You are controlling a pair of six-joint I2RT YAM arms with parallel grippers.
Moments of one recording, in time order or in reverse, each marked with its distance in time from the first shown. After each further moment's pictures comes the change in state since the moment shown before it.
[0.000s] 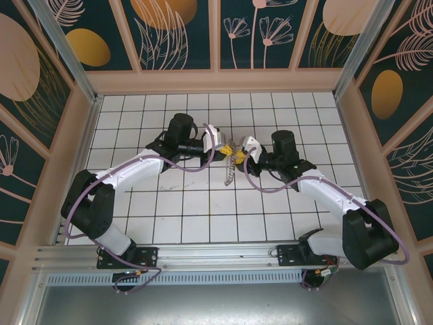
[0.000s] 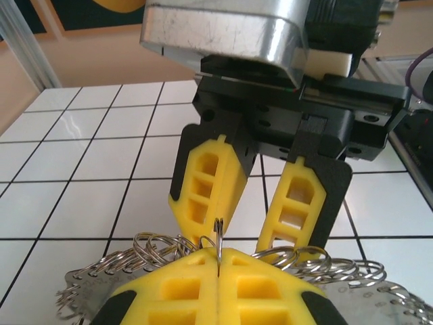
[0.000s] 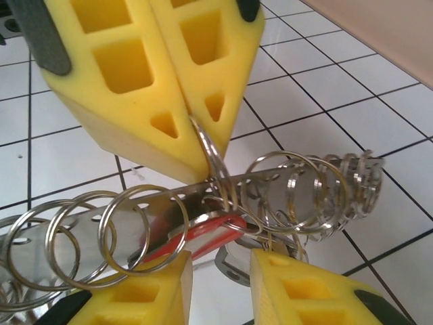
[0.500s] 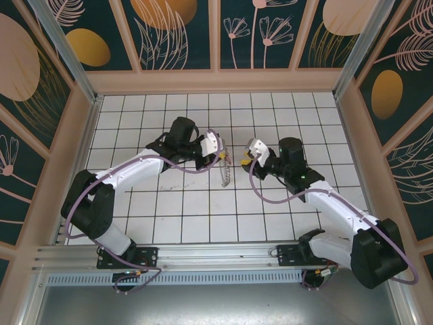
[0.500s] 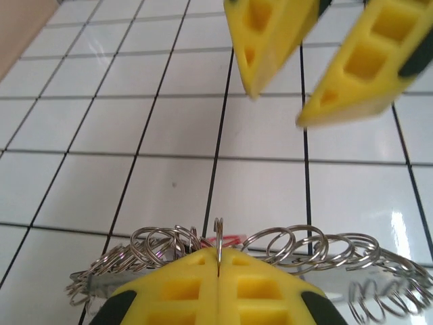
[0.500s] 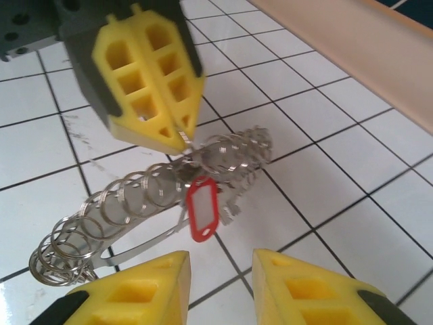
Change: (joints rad) left arm 0.000 0.000 0.002 -0.201 -0.216 0.140; right arm -0.002 -0.158 -0.093 0.008 0.163 0.013
